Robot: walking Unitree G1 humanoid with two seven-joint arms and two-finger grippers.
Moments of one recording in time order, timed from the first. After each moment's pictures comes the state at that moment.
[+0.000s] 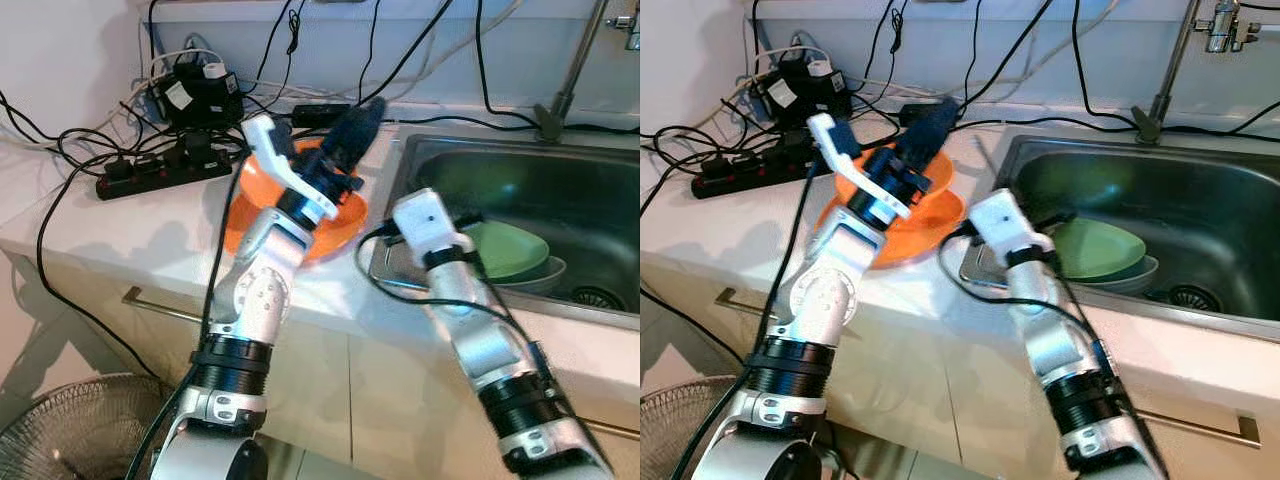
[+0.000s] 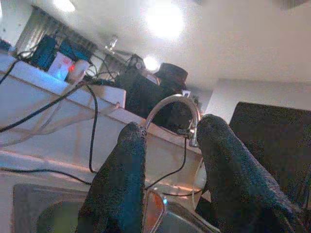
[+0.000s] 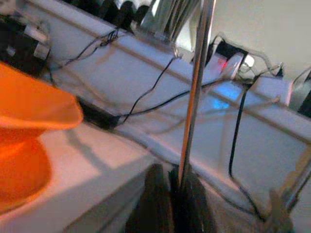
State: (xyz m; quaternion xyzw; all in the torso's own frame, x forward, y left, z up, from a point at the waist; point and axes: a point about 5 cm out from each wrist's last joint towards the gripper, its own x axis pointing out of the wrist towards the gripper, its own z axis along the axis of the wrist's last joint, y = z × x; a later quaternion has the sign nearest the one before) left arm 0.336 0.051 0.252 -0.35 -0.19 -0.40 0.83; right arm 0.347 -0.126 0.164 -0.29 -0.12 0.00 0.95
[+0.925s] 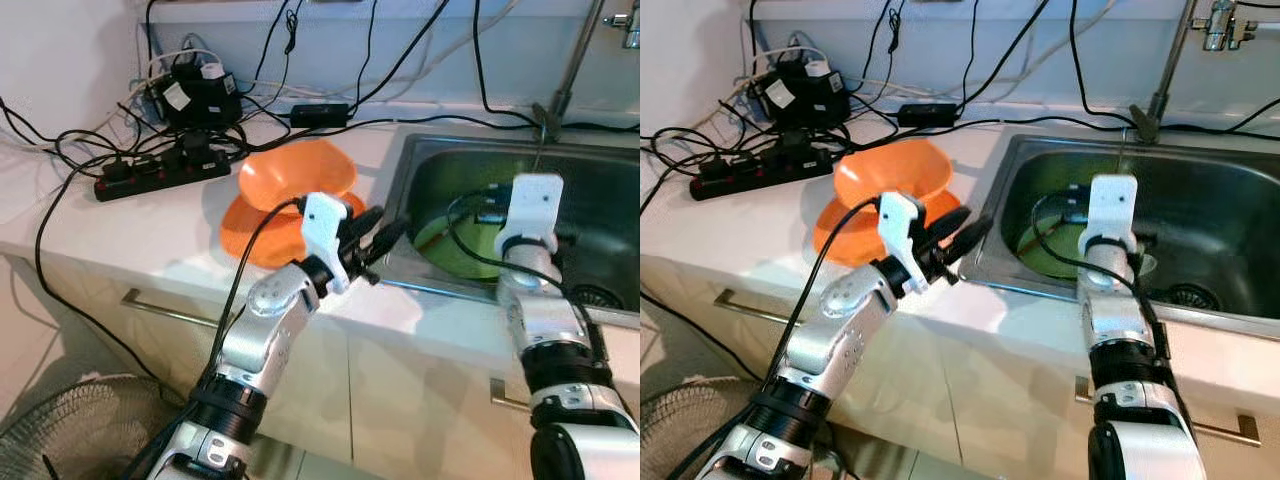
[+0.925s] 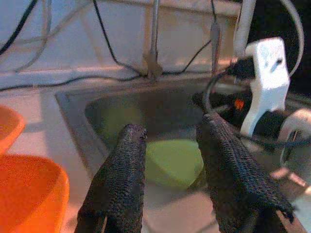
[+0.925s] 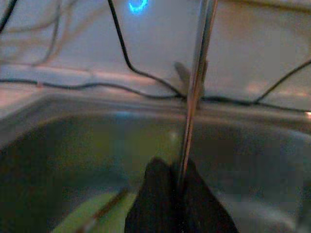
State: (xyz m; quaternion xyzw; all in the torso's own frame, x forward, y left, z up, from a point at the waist) left arm 0.320 0.036 0.164 -0.08 -0.05 -0.42 0.90; right arm 0.367 -0.221 0.156 -0.10 0.00 -0.18 0.98
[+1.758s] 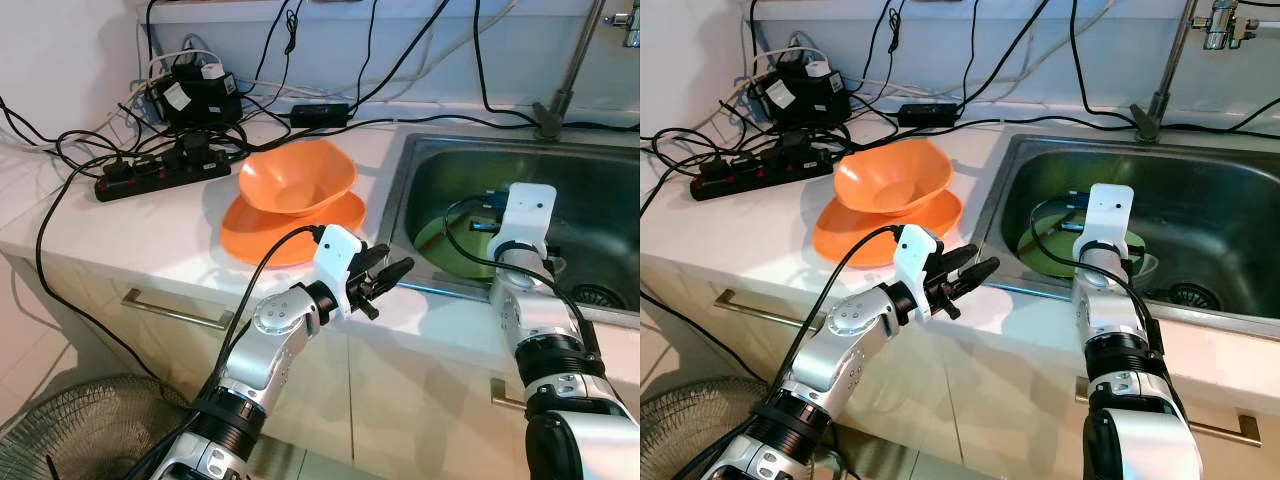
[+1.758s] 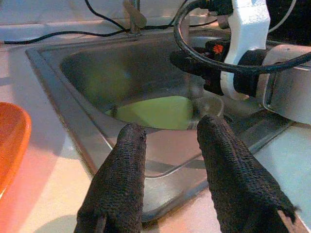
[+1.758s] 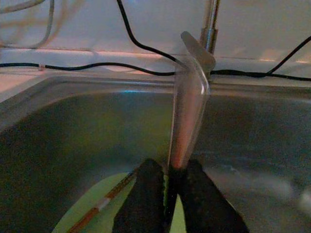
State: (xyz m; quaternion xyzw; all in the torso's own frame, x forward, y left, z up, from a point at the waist) left arm 0.309 0.030 0.136 -0.04 0.00 -0.45 0.89; right arm 0.372 -0.218 0.145 -0.07 0.04 -0.17 0.98
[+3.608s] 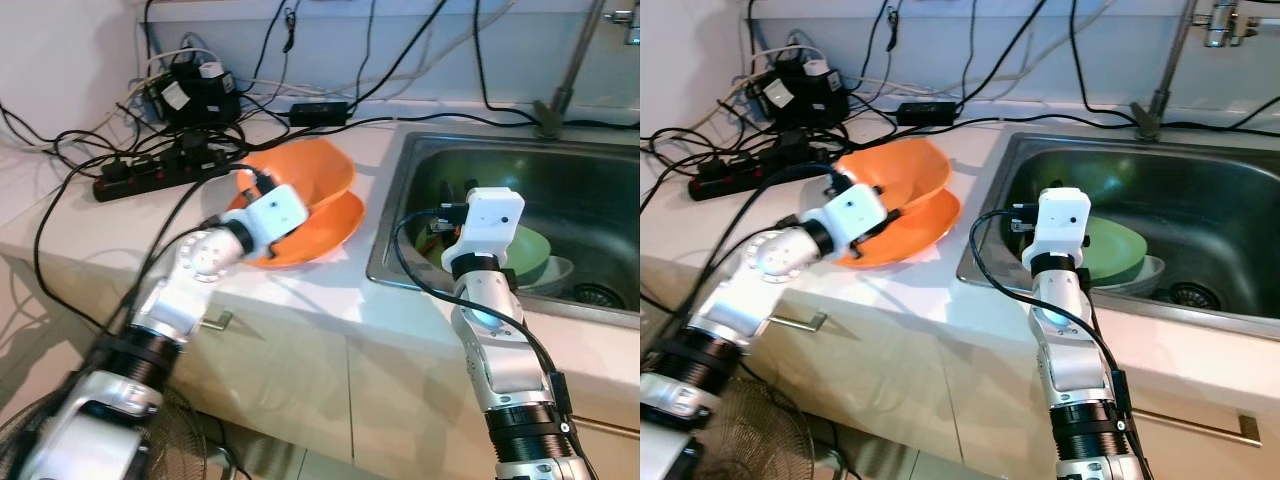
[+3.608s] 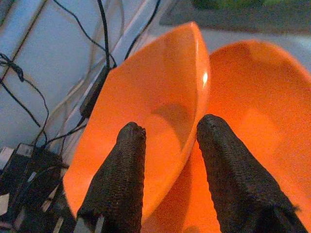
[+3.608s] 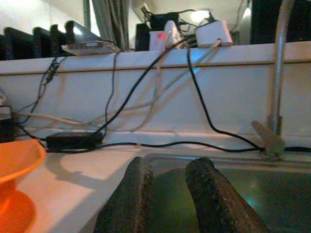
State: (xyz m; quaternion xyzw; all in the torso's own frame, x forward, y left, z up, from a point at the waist) left arm 0.359 0.136 0.187 0.39 -0.04 -0.29 0.87; right arm 0.325 -0.144 0.174 -0.05 -0.13 -0.04 0.99
